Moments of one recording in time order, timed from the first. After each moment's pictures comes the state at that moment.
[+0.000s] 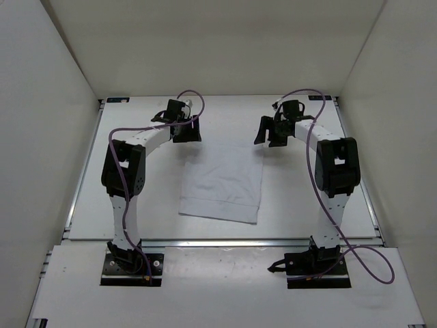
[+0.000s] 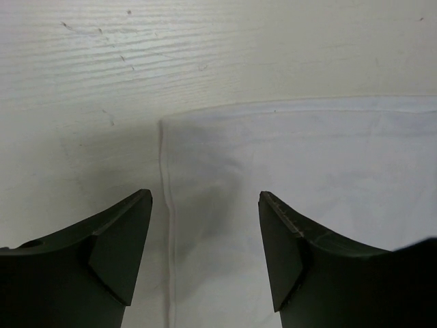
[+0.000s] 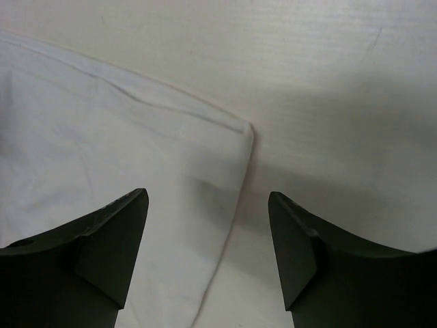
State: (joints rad) left arm -0.30 2.06 1.55 -0.34 0.11 -0.30; right arm 0.14 2.02 1.46 -0.40 -0.40 0.24
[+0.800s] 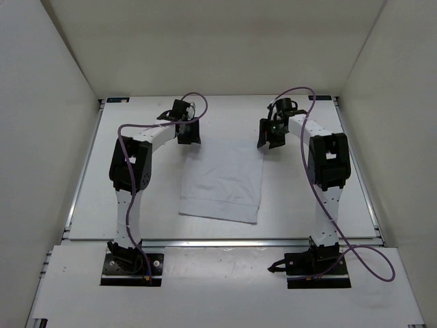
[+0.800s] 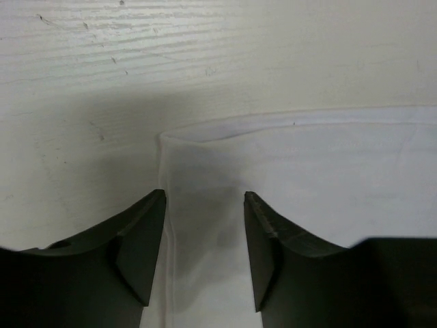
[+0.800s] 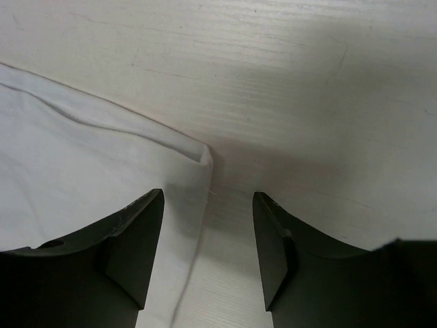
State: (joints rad) left arm -0.31 2.18 1.65 -0.41 0.09 -0.31; right arm 0.17 2.19 1.69 -0.59 -0.27 0.15
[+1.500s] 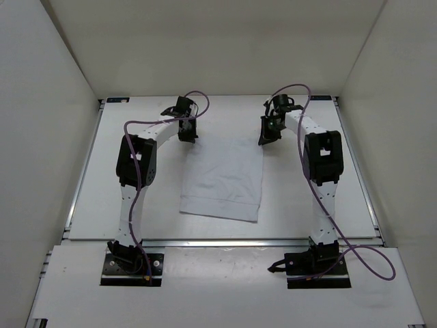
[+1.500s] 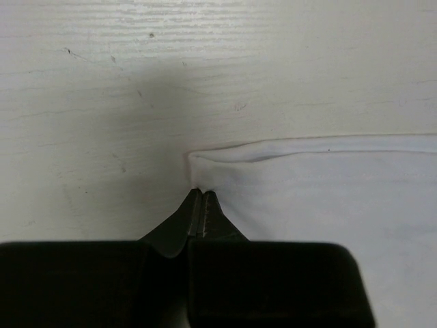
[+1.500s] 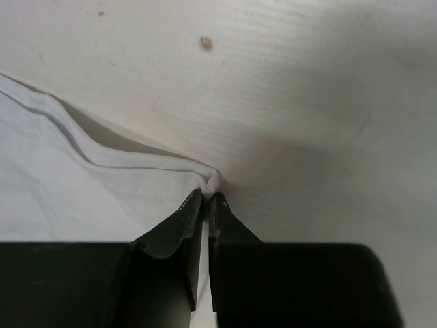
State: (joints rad) left arm -0.32 2.30 1.83 -0.53 0.02 -0.30; right arm 0.17 2.30 1.86 -0.67 -0.31 0.14
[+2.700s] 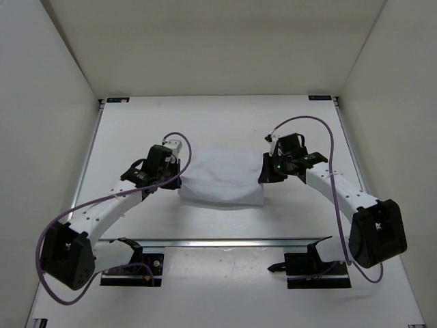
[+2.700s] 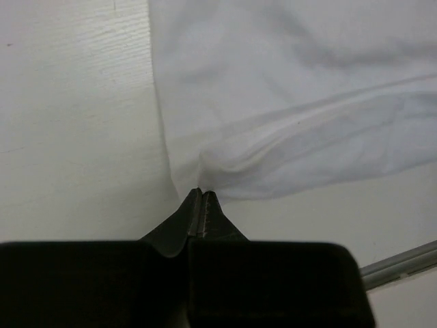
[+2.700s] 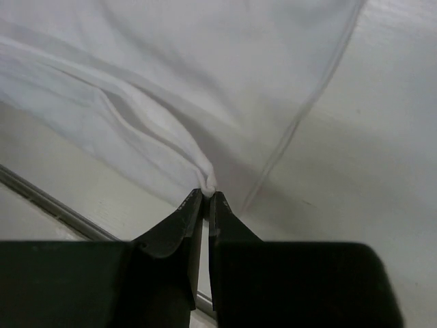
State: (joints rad) left arm -0.48 1.22 0.81 -0.44 -0.01 -0.29; right arm 0.36 1.36 0.91 -0.53 -0.31 0.21
